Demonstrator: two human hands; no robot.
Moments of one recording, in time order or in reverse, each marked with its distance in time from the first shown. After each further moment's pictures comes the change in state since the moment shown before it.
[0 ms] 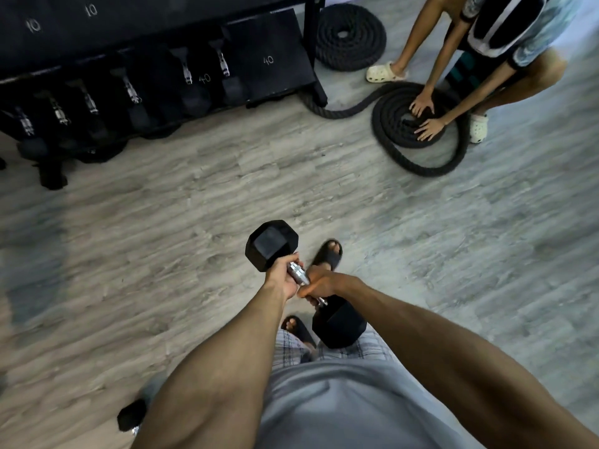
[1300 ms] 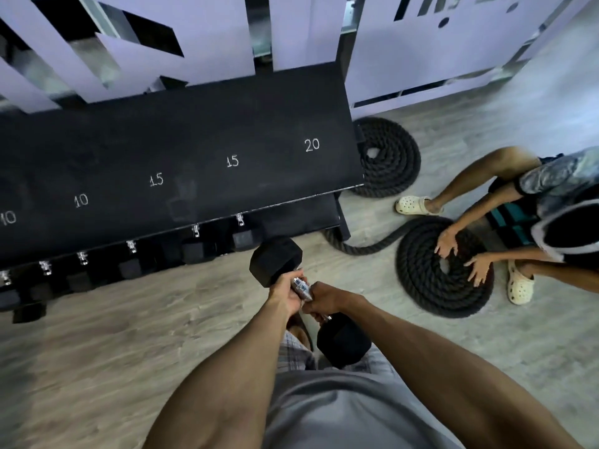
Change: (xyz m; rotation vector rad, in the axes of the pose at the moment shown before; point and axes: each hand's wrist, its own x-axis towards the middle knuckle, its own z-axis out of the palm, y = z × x) left_hand 0.223 0.546 0.437 -0.095 0.002 -0.006; right_hand 0.302 -0.315 -0.601 -0.178 0.022 -0.049
